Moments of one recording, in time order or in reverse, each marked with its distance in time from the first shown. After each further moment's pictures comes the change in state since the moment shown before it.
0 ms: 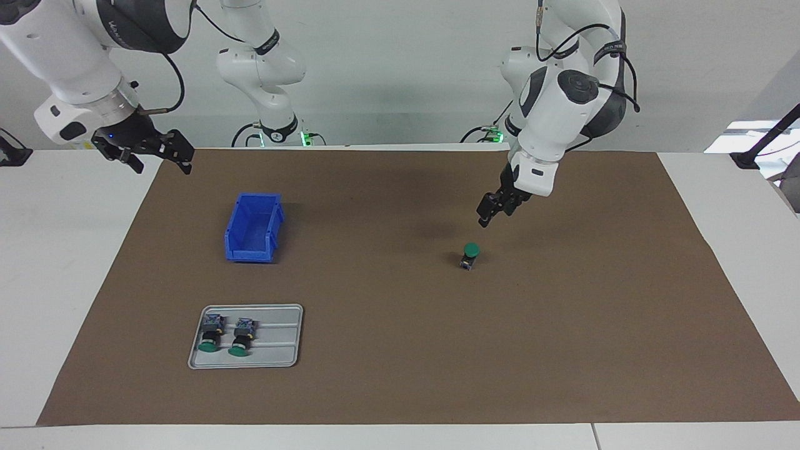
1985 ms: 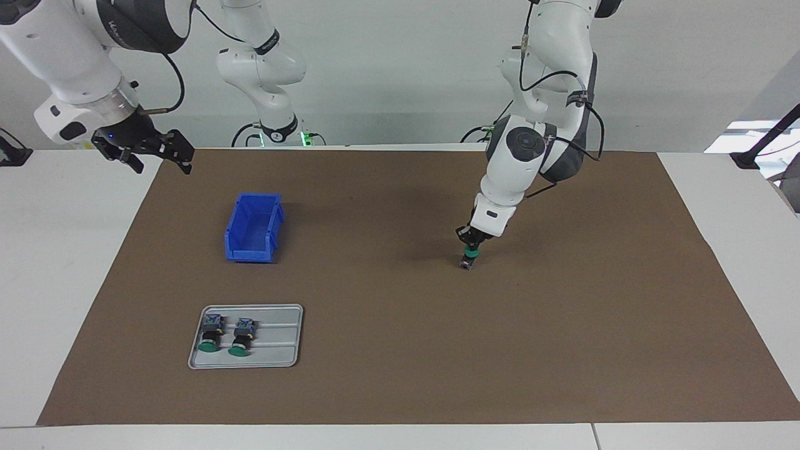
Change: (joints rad) left arm -0.082 0.183 -0.007 -0.024 0.085 0.154 0.077; right arm 0.000 0.000 0.000 0.000 0.000 0.000 0.000
